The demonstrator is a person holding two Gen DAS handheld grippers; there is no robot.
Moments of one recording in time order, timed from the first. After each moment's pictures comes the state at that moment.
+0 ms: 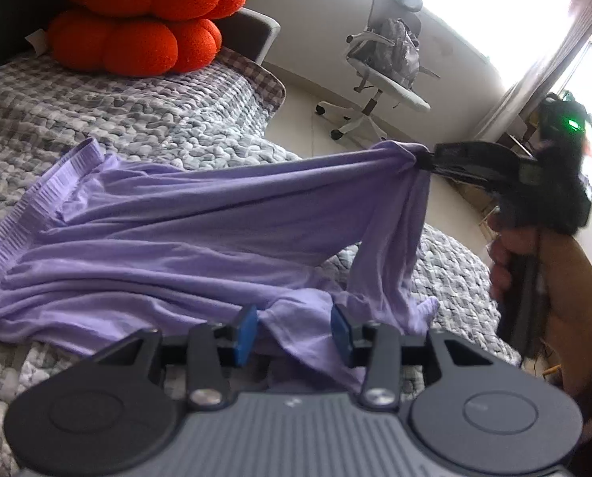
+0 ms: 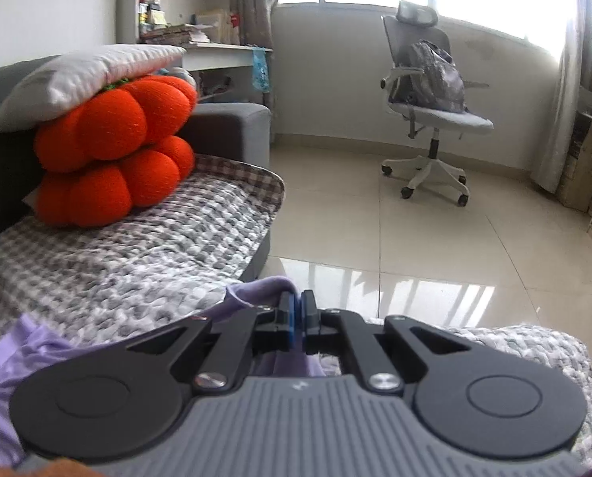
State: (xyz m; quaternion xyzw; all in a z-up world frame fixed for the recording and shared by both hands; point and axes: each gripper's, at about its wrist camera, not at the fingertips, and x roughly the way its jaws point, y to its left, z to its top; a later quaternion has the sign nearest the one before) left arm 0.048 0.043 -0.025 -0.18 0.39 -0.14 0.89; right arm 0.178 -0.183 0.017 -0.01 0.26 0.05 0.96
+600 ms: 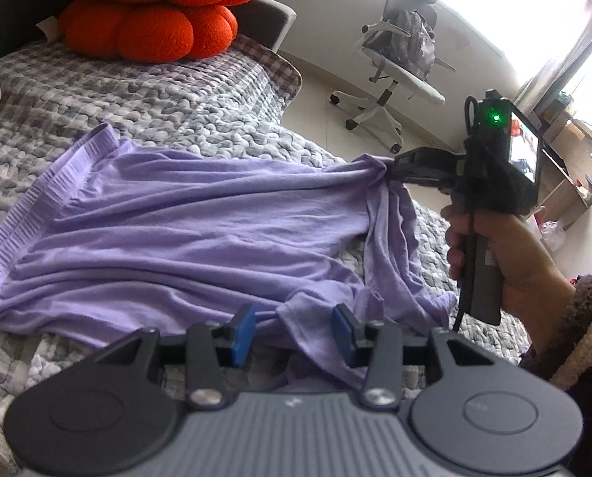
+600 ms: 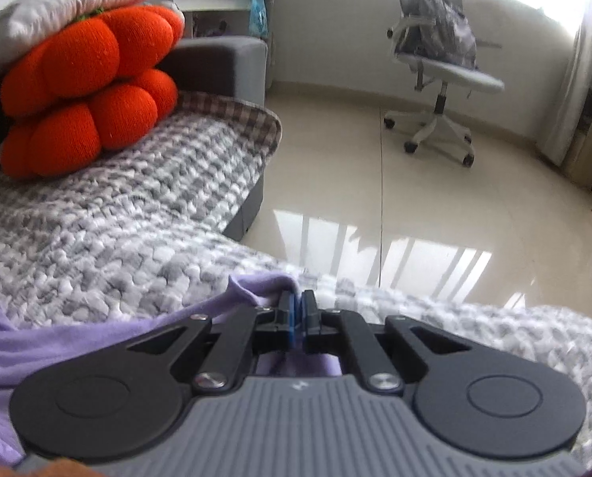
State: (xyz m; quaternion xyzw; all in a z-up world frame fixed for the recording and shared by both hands) left arm 0.052 0.048 -0.031 -0.18 0.41 -0.12 0.89; right arm 0.238 -0.174 -0.030 -0.03 0.34 0.04 0.94
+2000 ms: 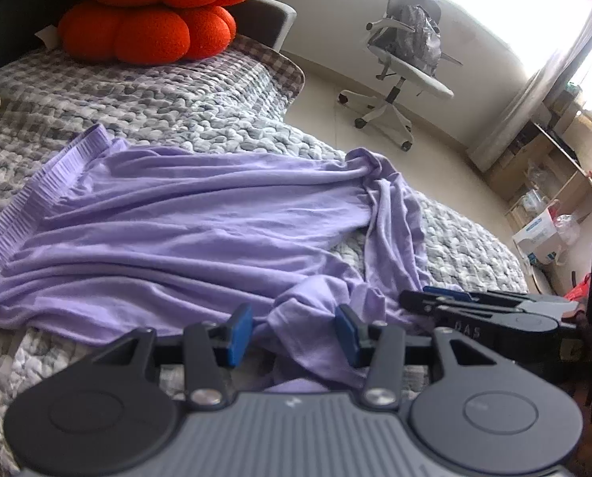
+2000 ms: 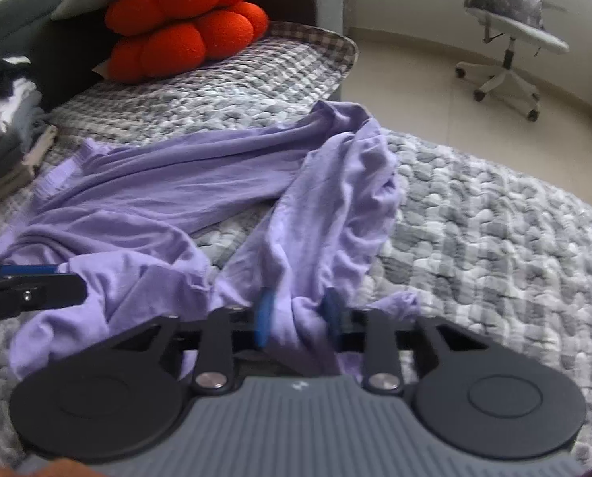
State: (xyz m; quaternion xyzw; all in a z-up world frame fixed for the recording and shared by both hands) left arm 0.054 0.023 -0.038 -0.15 0.41 -0.10 0.89; right arm 0.106 -0.192 -0.050 -0.04 0.41 0.16 0.90
